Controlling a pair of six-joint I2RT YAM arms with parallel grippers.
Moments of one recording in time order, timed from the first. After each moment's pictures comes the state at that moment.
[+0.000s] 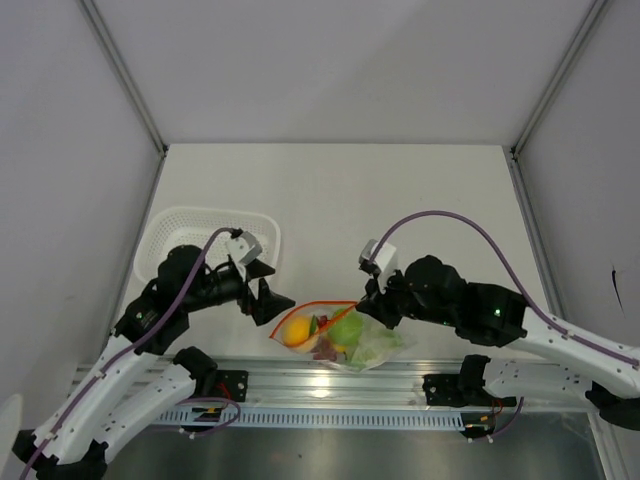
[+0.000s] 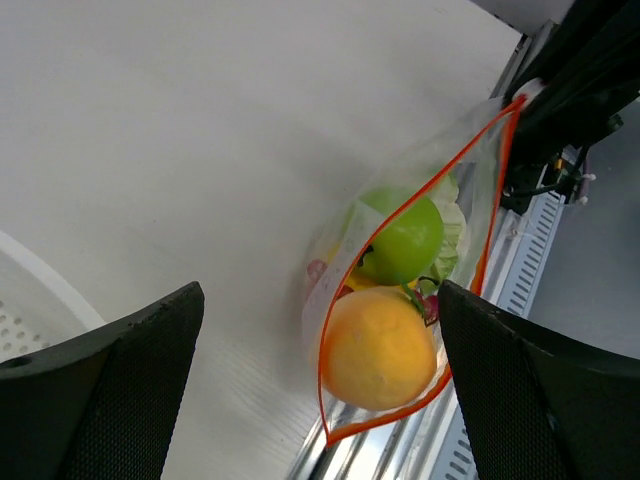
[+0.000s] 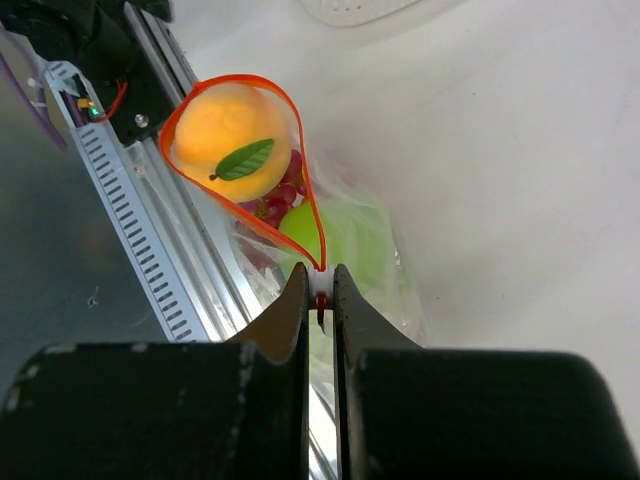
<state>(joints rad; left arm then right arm) -0.58 0.58 0.77 -0.53 0.50 -0.06 1.17 0.90 1.02 -0.63 0.05 0.15</state>
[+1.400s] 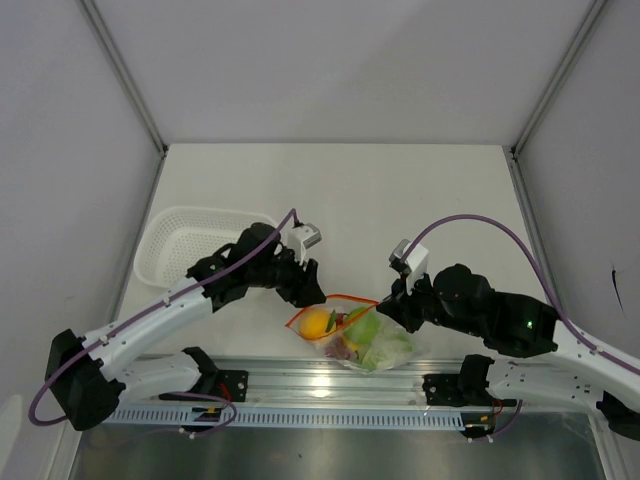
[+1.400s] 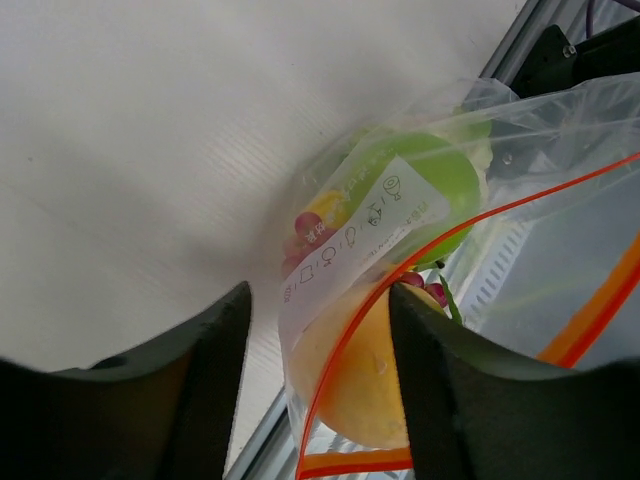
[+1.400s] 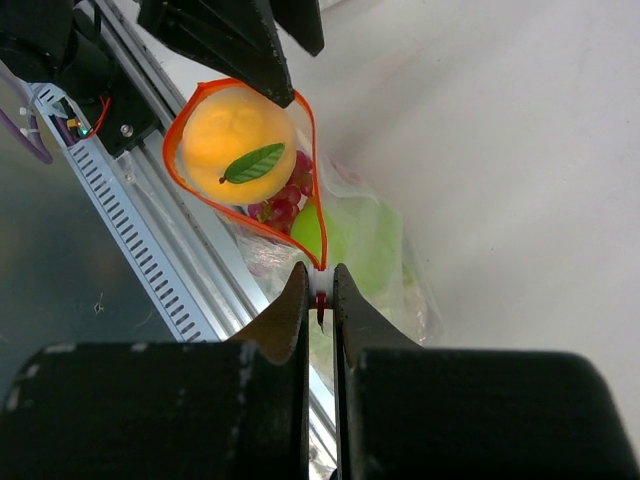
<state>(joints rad) -0.75 1.06 0.84 -0.44 0.41 -0.24 1.16 0.73 0.98 -0.73 0.12 0.25</state>
